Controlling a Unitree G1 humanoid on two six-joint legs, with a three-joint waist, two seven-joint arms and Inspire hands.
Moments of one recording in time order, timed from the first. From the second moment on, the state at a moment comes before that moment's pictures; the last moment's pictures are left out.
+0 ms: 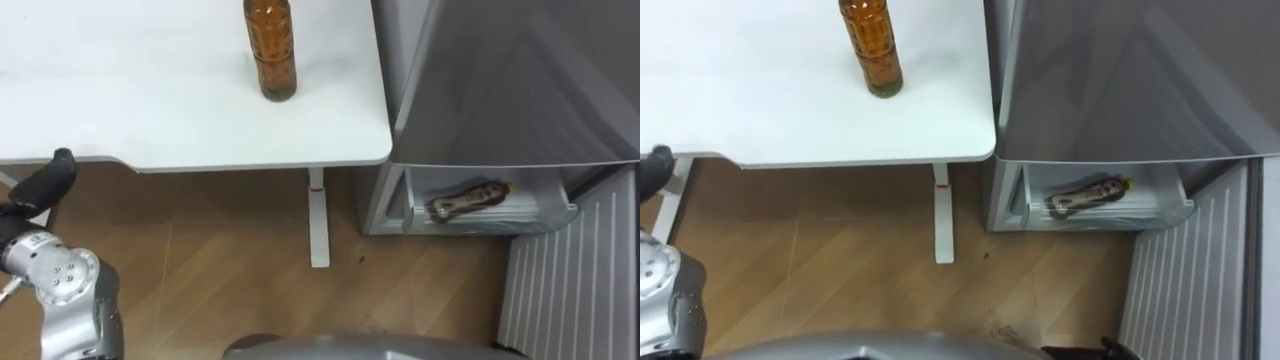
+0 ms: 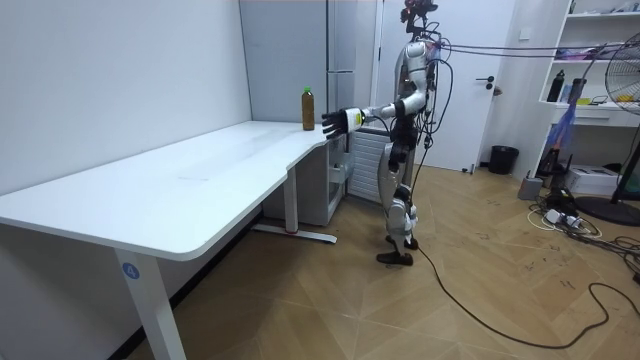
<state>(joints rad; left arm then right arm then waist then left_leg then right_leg) 0.23 0.17 0.33 0.06 -0.20 -0.13 0.69 0.14 -0.24 -0.05 1.28 0.26 -0.01 0.05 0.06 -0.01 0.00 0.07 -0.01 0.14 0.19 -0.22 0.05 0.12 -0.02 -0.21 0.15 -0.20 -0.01</state>
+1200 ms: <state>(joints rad) 0.15 0.19 0.19 -0.11 -0.21 -0.11 0.31 0.14 -0.23 -0.10 1.33 0.20 -0.04 0.08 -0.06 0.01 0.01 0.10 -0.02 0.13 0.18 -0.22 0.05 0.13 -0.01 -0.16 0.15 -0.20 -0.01</state>
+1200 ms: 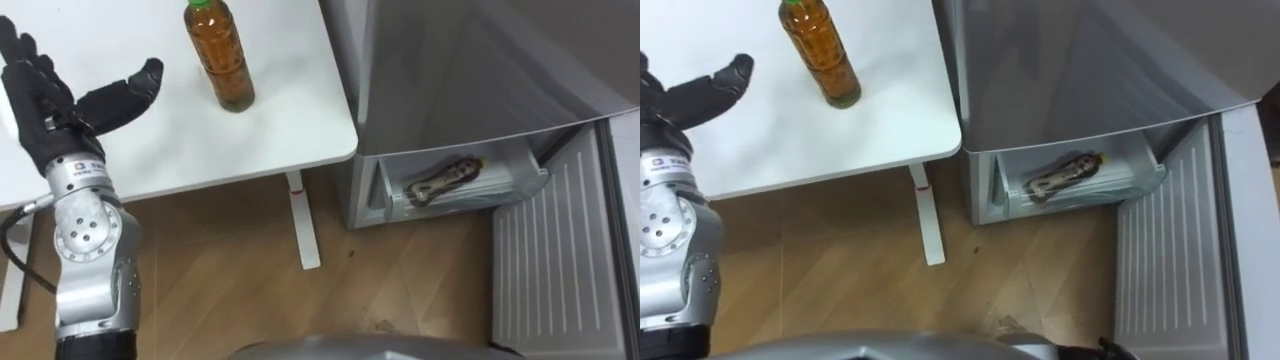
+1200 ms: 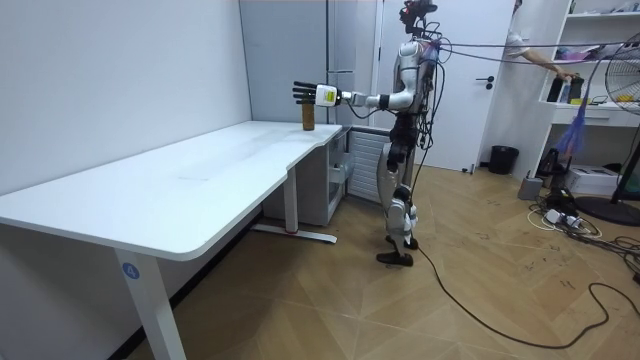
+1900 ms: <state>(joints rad) 0.07 0.20 0.19 0.02 -0.35 -0.05 0.22 0.16 -0.23 -0.12 1.33 -0.01 0.05 0.05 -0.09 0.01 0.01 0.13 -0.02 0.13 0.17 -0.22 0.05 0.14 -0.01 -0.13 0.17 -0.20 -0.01</state>
